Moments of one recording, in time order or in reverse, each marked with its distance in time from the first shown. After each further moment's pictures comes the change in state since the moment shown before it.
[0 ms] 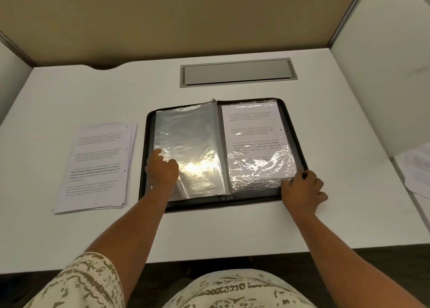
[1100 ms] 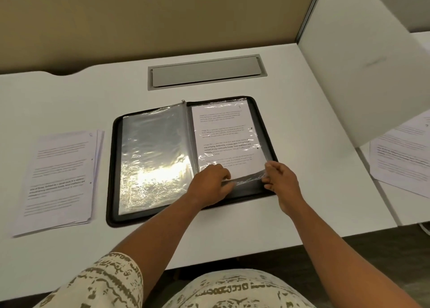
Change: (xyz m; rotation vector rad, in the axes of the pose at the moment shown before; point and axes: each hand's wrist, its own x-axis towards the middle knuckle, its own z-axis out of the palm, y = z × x) left_hand -0.101 0.041 0.115 0.572 -0.682 0.908; right_hand 0.026 0.023 -0.045 1.256 -0.403 0.193
